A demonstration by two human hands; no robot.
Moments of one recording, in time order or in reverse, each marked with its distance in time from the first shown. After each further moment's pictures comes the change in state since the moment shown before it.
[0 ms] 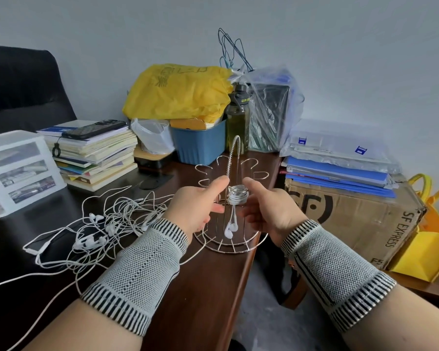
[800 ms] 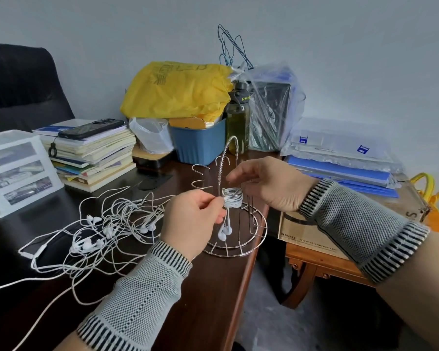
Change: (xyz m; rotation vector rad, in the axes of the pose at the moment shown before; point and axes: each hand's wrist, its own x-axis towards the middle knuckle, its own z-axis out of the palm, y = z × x) left_hand -0.013 -0.018 0.007 0.088 0.216 0.316; right_hand 0.000 -0.056 -0.017 -0.858 -0.324 -0.593
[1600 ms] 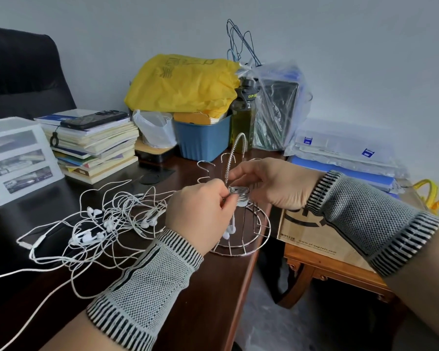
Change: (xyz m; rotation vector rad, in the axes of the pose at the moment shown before) left_hand 0.006 0.003 0.001 0.536 0.106 0.412; right_hand 0.007 -0.009 -0.003 0.012 -0.209 0.065
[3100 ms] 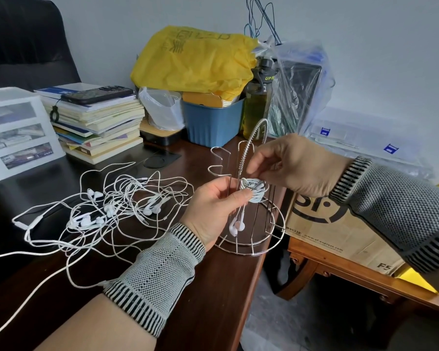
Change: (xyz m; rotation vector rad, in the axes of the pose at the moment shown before) left_hand 0.000 -0.028 0.047 -1.322 -0.316 -0.454; right_hand 0.013 0.006 -0.010 -0.148 0.121 -0.135
